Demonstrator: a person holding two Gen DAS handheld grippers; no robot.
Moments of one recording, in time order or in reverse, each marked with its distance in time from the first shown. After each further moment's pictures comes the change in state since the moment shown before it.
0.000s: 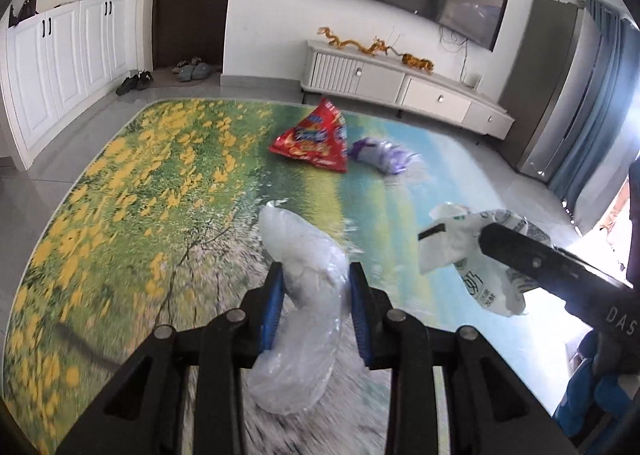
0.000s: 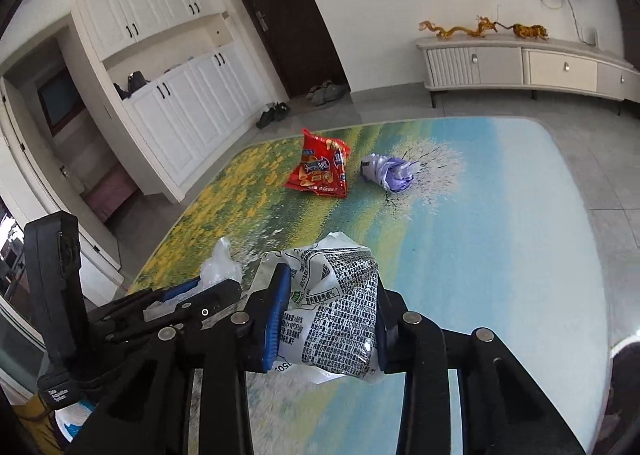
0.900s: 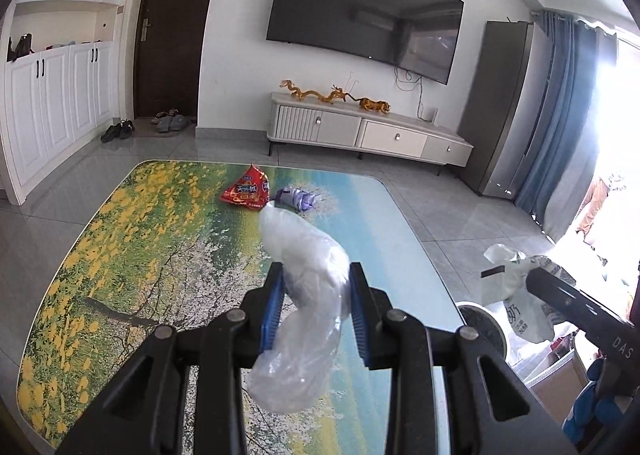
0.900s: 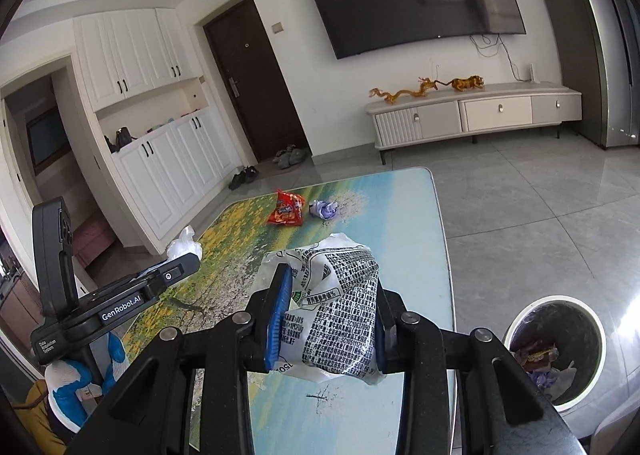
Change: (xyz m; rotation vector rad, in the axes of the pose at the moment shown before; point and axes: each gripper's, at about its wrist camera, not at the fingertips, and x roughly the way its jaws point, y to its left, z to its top) left arm -0.130 -0.075 -0.028 0.064 -0.169 -0.079; right arm -0.187 -0.011 -0.066 0.044 -0.231 -0.117
